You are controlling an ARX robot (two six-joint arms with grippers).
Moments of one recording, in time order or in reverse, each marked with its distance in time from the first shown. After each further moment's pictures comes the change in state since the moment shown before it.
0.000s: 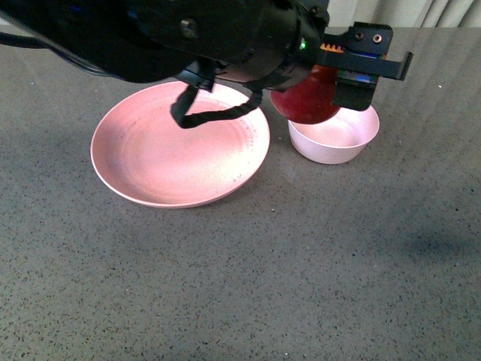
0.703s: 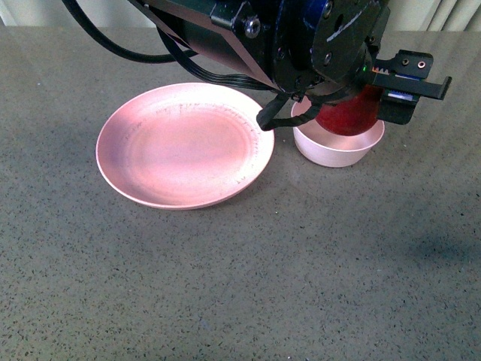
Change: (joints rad) left arm -0.029 0.173 0.219 -0.074 0.001 -0.012; right arm 0.000 0.000 0.000 0.000 0.000 0.000
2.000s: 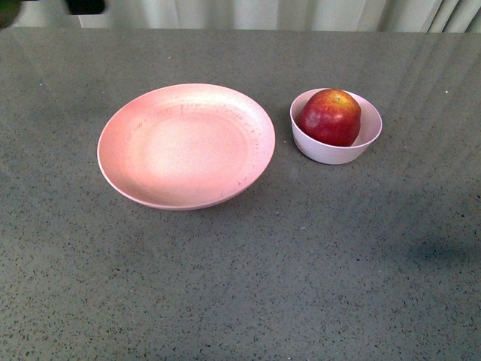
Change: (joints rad) left arm 0.377 -0.521 -0.861 0.879 -0.307 0.126; right arm 0.000 0.000 0.000 0.000 0.000 0.000
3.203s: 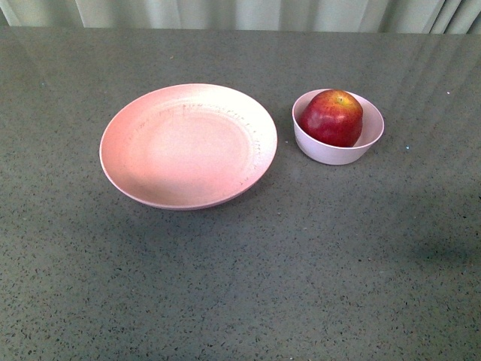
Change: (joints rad) left arm 0.343 -1.108 -0.573 -0.541 0.344 0.032; right arm 0.000 0.000 0.000 0.000 0.000 0.000
